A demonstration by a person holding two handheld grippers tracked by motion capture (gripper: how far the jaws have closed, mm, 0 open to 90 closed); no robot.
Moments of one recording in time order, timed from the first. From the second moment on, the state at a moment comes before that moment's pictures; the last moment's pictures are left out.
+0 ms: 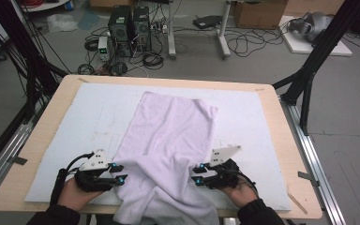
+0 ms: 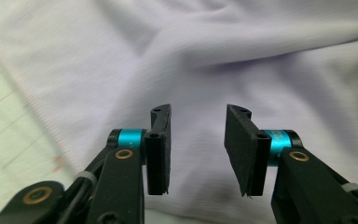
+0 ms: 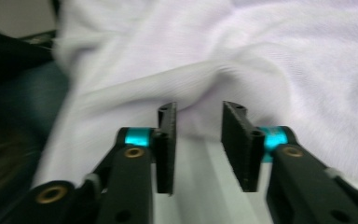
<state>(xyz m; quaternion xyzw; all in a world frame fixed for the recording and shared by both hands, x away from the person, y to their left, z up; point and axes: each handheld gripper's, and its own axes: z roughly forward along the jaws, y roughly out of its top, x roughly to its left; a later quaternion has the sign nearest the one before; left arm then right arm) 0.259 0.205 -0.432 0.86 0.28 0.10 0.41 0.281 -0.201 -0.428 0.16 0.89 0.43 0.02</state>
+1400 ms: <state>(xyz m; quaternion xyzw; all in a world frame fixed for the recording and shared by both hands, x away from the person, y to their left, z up) 0.266 0.213 -0.438 0.87 0.29 0.12 0.38 0.285 -0.207 -0.442 0.17 0.91 0.39 0.01</state>
